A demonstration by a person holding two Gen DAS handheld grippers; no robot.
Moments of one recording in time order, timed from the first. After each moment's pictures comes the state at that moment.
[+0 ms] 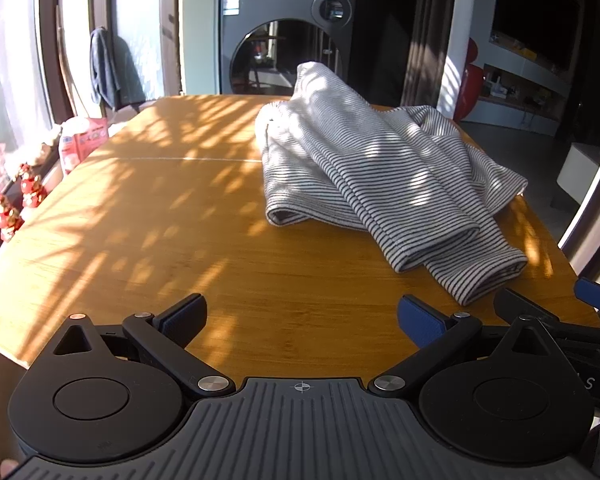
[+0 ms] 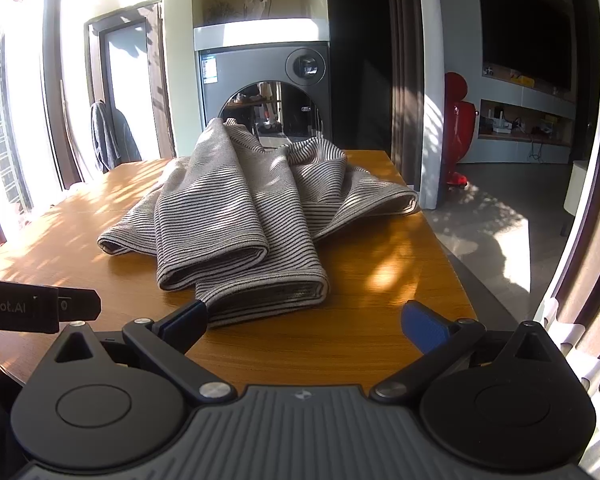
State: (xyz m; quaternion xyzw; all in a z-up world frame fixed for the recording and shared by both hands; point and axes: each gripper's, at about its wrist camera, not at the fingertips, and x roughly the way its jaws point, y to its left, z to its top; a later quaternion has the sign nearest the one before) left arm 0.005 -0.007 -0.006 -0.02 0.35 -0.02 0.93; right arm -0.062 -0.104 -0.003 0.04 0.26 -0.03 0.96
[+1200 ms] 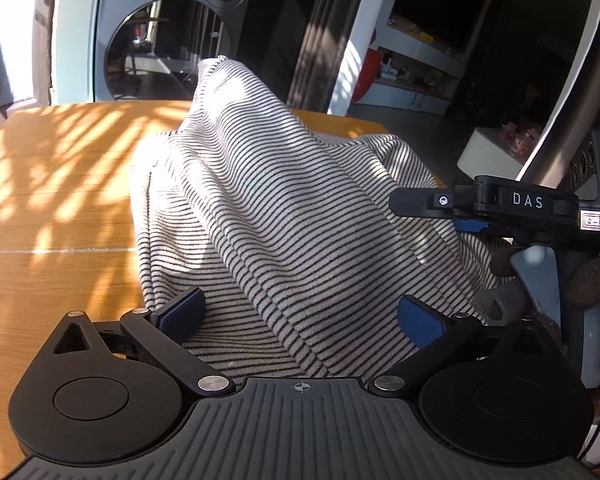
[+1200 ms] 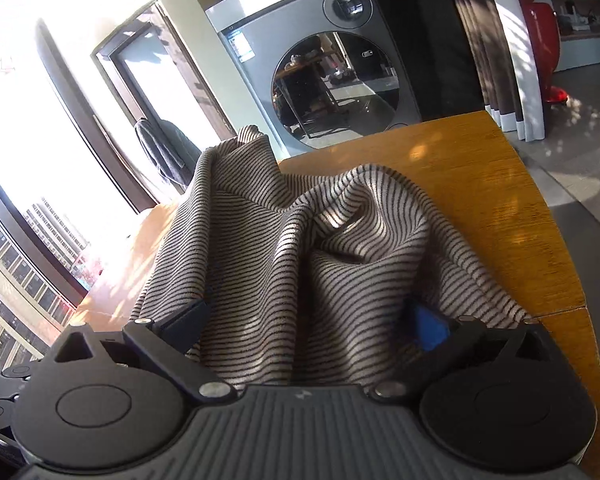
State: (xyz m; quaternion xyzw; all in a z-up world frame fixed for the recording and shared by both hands) left arm 0.152 0.020 -0.027 -0.05 0.38 -0.23 0.90; right arm 0.140 -0.174 -0.012 0.19 0.34 0.14 0.91
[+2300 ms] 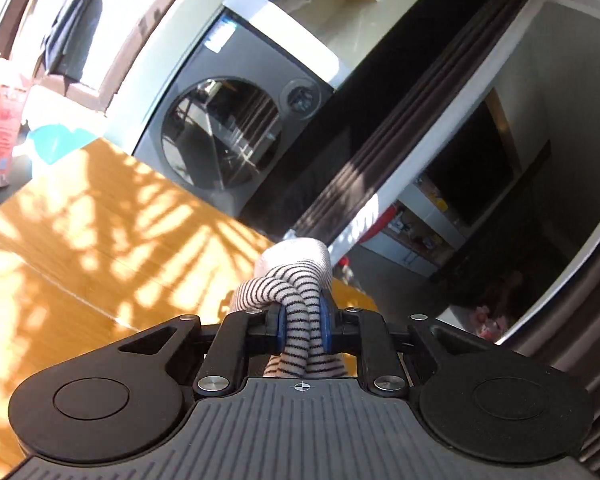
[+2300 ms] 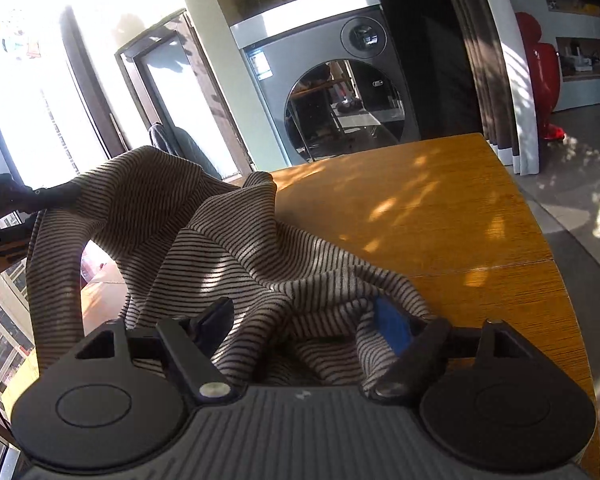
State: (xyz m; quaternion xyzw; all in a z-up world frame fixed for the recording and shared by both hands) left arm 0.167 0.146 0.047 -0.30 0.23 -0.14 0.91; right arm 0.090 -0.152 -0.007 0.15 0.29 0.12 0.94
